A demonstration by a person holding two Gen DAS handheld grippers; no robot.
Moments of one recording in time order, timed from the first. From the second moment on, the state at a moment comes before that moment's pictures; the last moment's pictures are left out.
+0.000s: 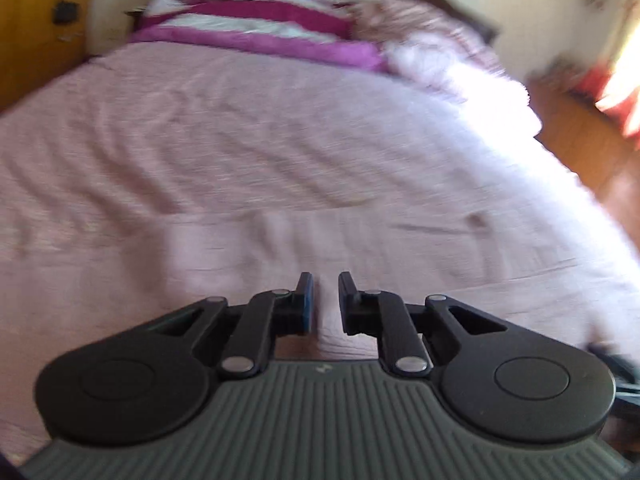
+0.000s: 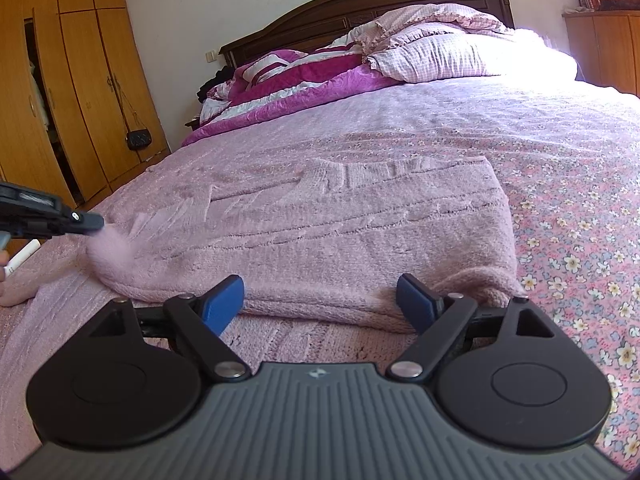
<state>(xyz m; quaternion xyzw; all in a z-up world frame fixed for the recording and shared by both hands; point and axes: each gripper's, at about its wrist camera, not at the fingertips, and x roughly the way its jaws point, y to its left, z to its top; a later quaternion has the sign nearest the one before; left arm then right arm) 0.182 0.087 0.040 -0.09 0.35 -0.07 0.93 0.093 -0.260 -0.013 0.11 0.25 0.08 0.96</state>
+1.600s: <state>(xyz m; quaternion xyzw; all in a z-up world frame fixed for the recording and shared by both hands) 0.148 0.108 0.044 -0.11 0.39 -0.15 0.90 0.130 -0.229 0.041 0.13 0.38 0.14 0.91</state>
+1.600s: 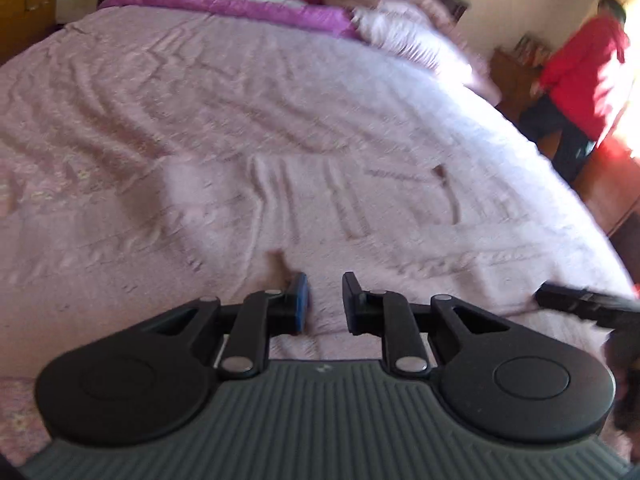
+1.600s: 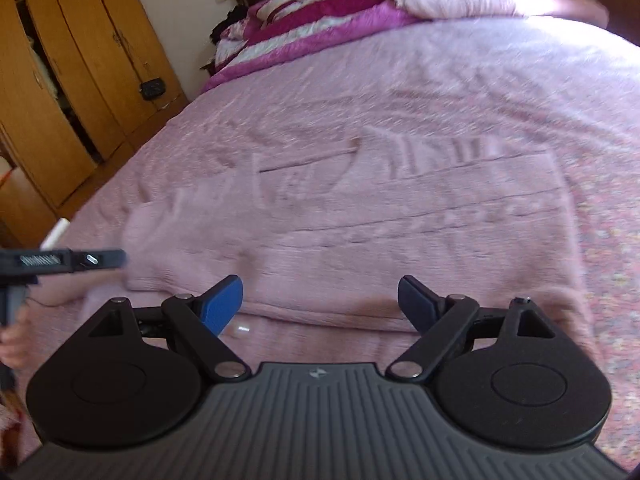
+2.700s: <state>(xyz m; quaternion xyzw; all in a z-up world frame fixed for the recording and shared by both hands) 0.094 0.239 0.045 -0.18 0.42 0.11 0.88 0.105 -0.113 0.053 -0.01 0.49 0.19 0.85</state>
